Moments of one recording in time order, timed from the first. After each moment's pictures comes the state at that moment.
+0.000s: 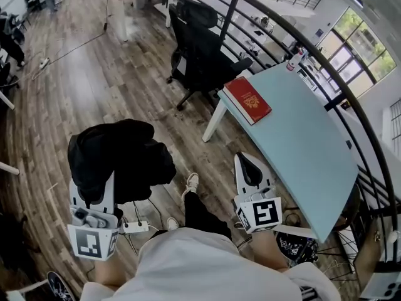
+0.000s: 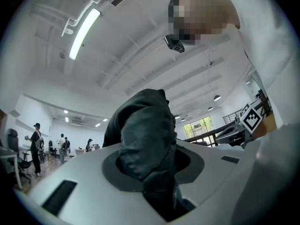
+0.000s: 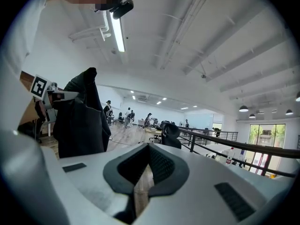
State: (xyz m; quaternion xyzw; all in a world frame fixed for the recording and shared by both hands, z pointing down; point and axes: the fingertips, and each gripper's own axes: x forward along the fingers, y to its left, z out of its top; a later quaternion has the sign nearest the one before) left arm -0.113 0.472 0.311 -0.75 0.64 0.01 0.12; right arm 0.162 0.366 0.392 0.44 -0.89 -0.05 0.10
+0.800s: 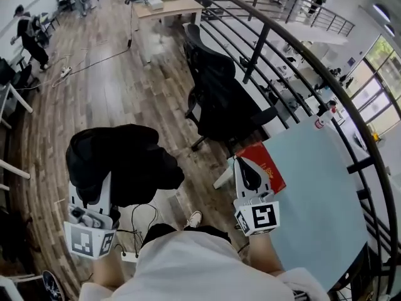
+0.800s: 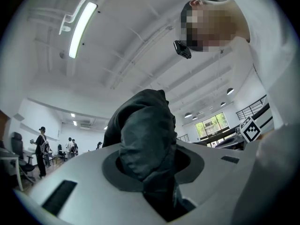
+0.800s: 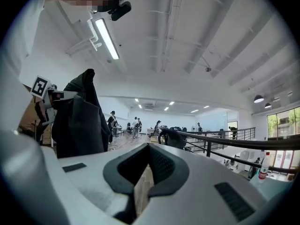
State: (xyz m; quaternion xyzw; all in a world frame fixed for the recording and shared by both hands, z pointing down) left arm -0.131 0.181 0.278 -0.71 0.69 0.01 0.14; right arm 0.122 0.027 0.396 0.38 -0.93 -0.03 0.03
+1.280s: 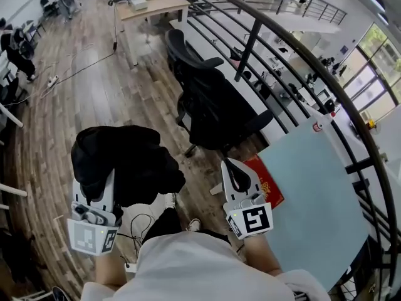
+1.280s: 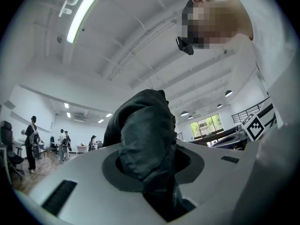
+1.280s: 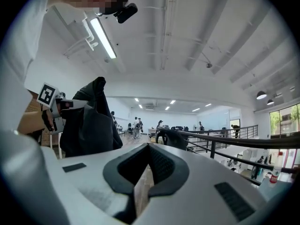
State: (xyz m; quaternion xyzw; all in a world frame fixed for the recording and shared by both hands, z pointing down) left arm -0.147 0.068 0.301 -0.74 0.67 0.01 0.11; right arm 0.084 -0.039 0.391 0.36 -0.93 -0.03 0.03
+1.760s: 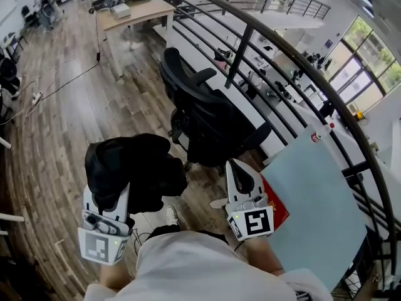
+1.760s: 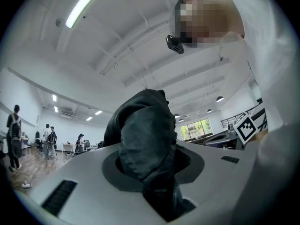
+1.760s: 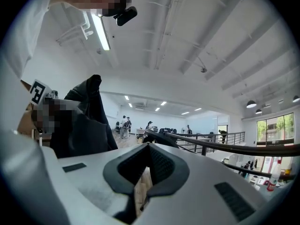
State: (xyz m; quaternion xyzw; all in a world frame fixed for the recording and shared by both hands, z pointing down) left arm -0.191 -0.046 0.313 -0.79 0.61 0.02 0.10; right arm 0.028 -0.142 0.380 0.43 -0.90 -0.05 0.03
